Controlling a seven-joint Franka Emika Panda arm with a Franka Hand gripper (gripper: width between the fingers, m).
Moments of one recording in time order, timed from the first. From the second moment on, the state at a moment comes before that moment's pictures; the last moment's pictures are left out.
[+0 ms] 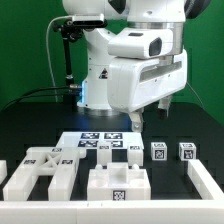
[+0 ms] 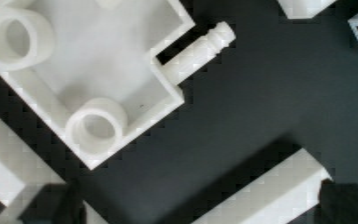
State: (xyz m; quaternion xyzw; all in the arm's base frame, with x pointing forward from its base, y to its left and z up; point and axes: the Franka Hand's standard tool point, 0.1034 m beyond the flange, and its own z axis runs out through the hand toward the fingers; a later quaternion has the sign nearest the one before) arm 0.561 0.058 0.112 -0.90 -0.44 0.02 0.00
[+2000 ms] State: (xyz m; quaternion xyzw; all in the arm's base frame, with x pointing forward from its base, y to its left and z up) arm 0.582 -0.018 0.101 -0.99 -0.12 0.02 0.05
